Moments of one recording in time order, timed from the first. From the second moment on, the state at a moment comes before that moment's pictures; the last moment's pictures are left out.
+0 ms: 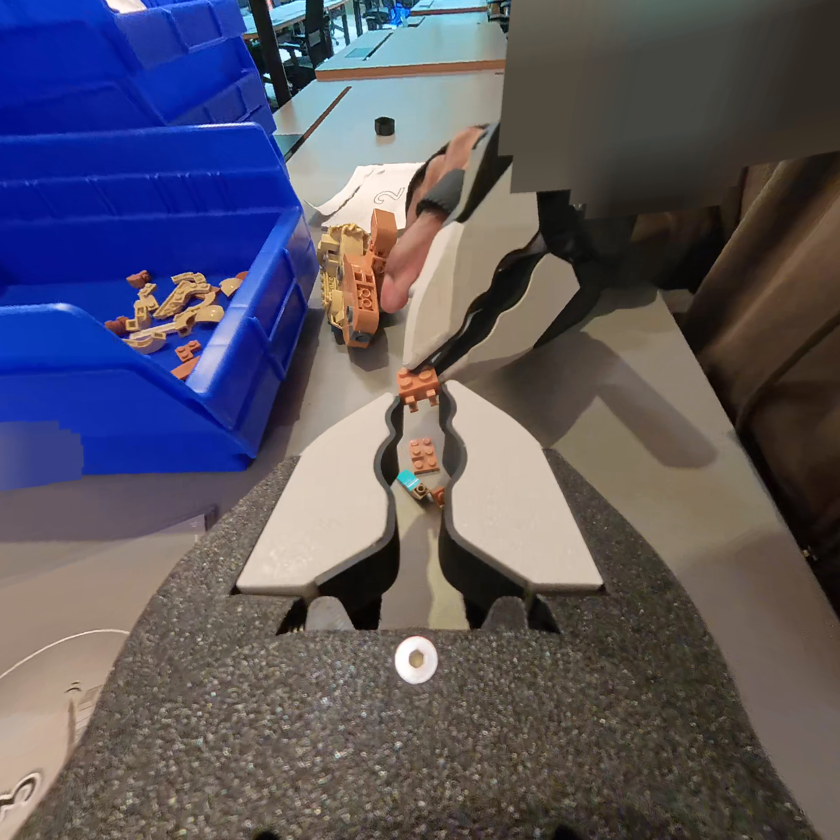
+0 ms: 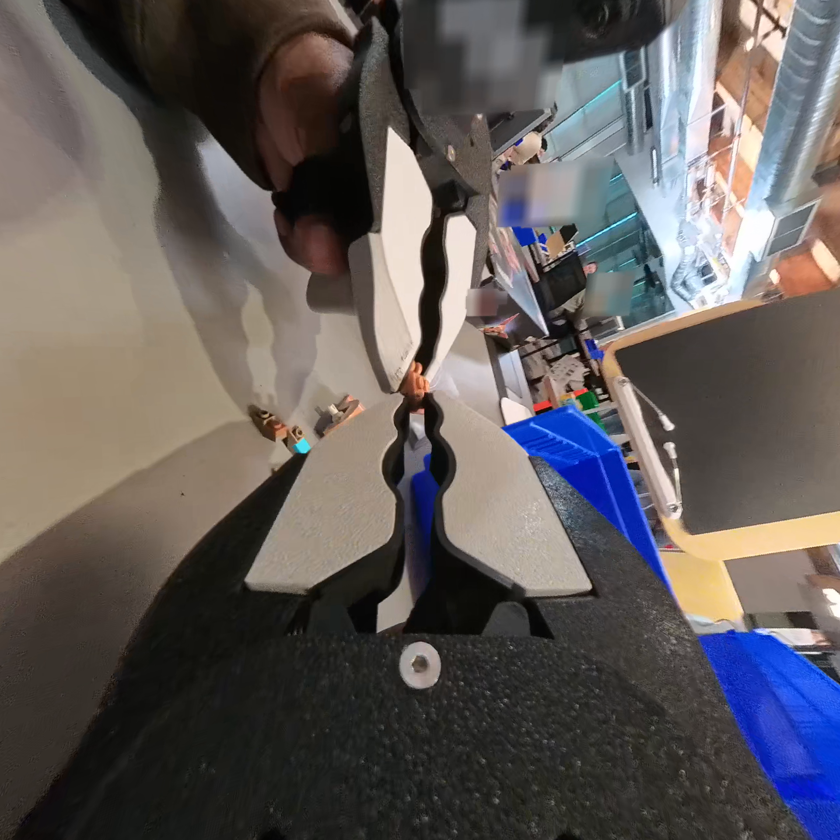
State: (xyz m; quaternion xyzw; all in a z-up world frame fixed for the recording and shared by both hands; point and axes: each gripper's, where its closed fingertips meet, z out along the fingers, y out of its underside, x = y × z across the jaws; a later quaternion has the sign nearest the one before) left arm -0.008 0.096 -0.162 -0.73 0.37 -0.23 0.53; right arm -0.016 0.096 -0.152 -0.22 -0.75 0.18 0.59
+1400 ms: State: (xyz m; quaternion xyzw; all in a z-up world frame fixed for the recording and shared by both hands) left arm -0.013 0.103 -0.147 -0.72 0.24 -0.37 0.53; right arm -0.030 0.098 -0.144 -0.19 -0.74 0.13 0.63
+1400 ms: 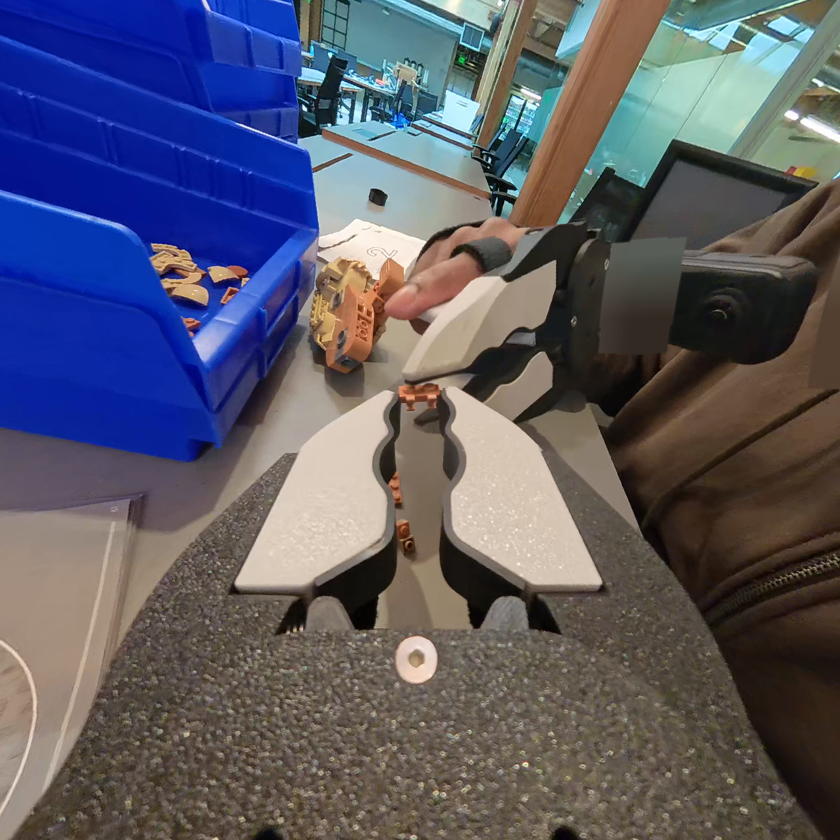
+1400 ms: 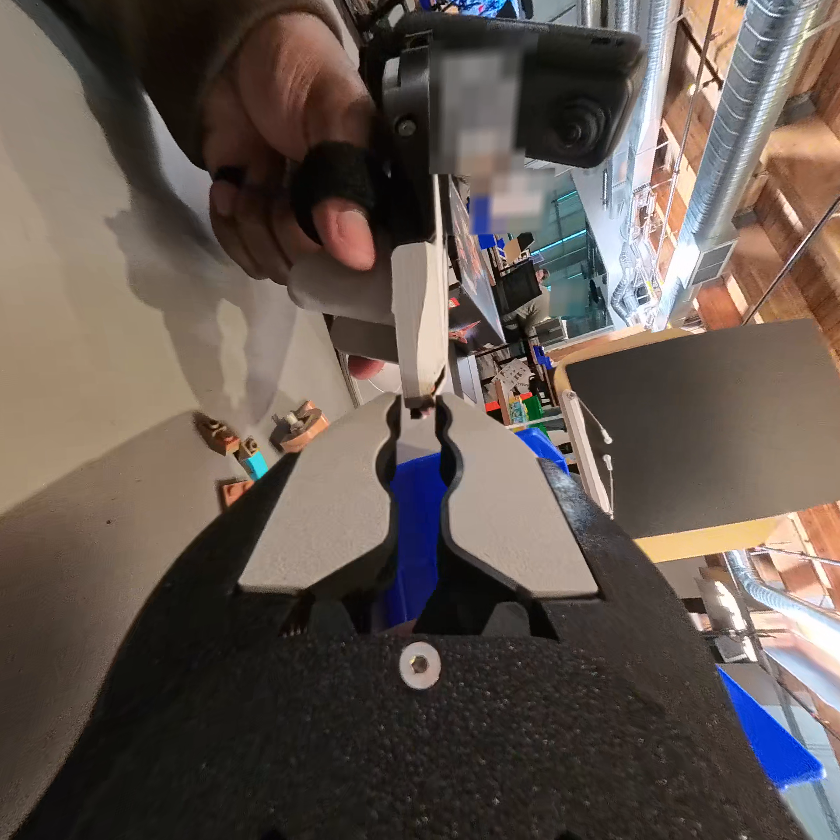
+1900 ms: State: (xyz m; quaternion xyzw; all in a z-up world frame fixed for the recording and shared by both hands) left arm -0.036 0.114 -0.130 -0.71 0.16 -0.39 0.56; right arm -0.026 0.239 -0.092 -0.45 -0.59 -0.01 0.67
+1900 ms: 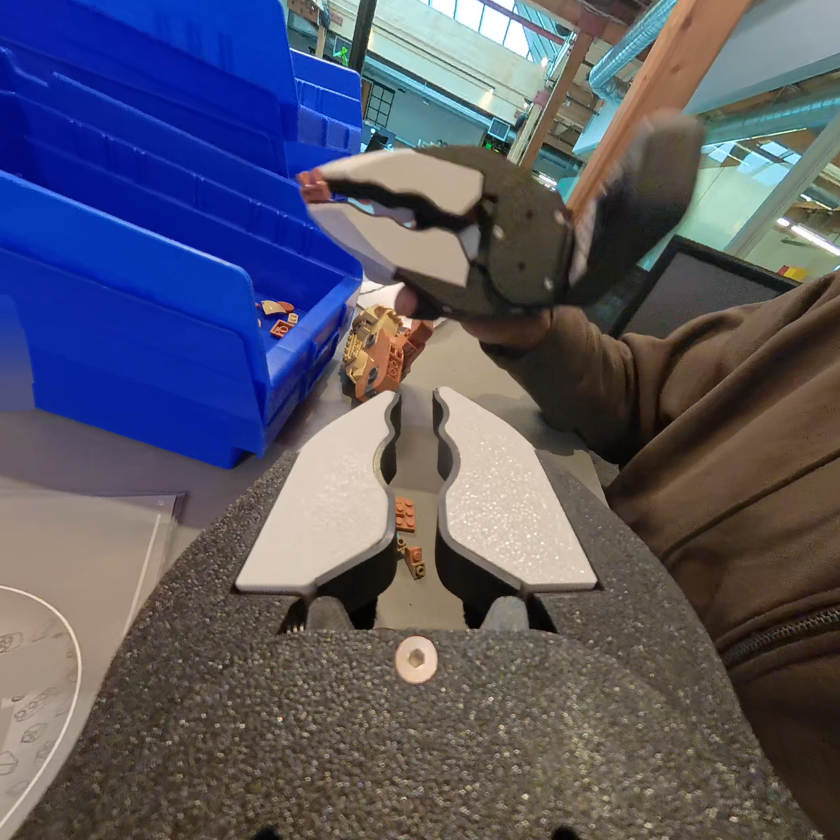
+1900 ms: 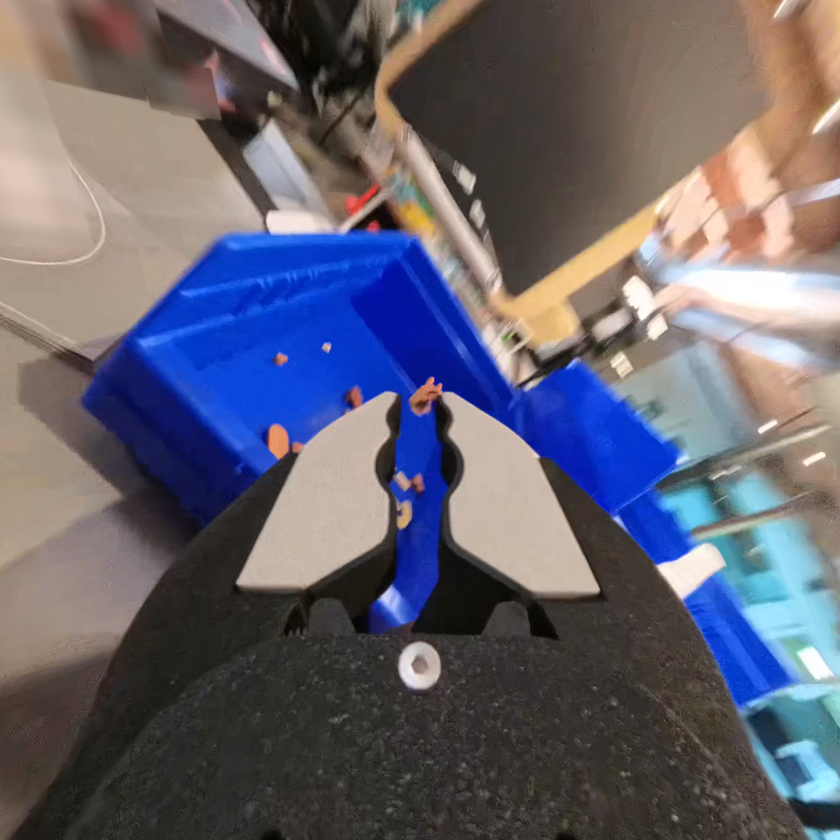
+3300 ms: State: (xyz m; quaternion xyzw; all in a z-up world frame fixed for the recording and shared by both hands) left arm -0.025 0.109 -0.156 -0.75 0.22 -0.35 0.51; right arm -0.002 0.111 -0.240 -0.51 -0.80 0.21 0.24
